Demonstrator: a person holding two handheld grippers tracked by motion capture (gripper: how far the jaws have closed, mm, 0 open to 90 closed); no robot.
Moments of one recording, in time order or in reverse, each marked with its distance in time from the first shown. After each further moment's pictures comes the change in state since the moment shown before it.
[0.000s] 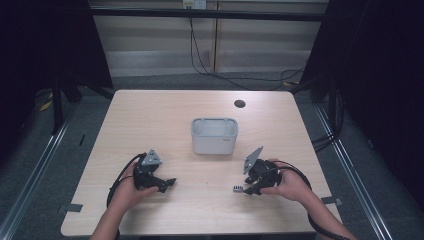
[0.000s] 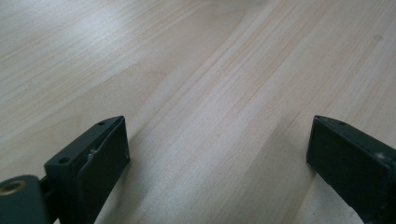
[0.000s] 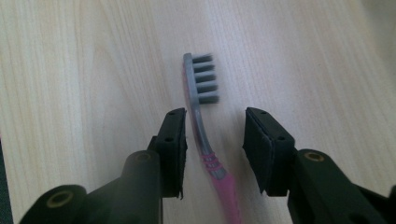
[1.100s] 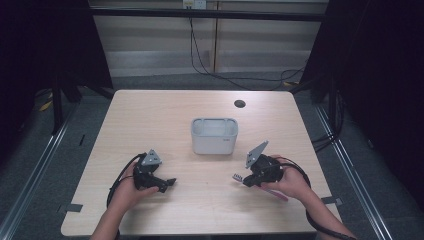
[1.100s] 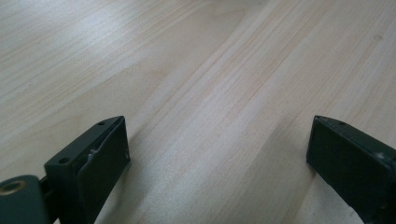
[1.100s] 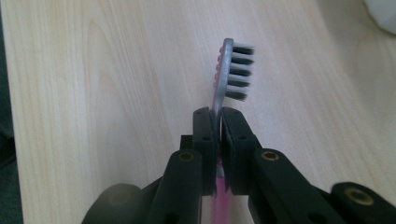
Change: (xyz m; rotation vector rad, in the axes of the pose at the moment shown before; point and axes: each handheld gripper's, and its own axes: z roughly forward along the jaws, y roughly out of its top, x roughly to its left) left arm 0.000 0.000 0.000 0.000 0.000 0.000; right arm -0.008 0.000 -0.013 -0.109 0.004 0.035
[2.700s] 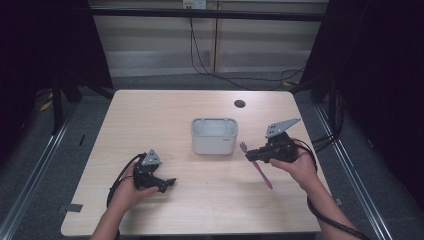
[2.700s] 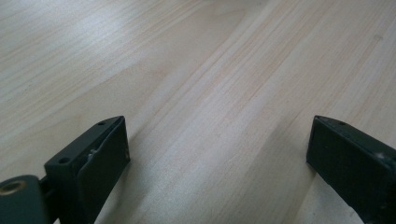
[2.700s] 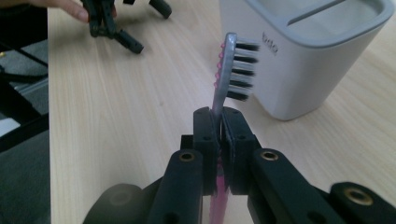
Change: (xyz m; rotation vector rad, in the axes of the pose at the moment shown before) left arm 0.000 0.000 0.000 0.000 0.000 0.000; right arm -0.026 0.002 -0.062 -0.392 -0.035 0.165
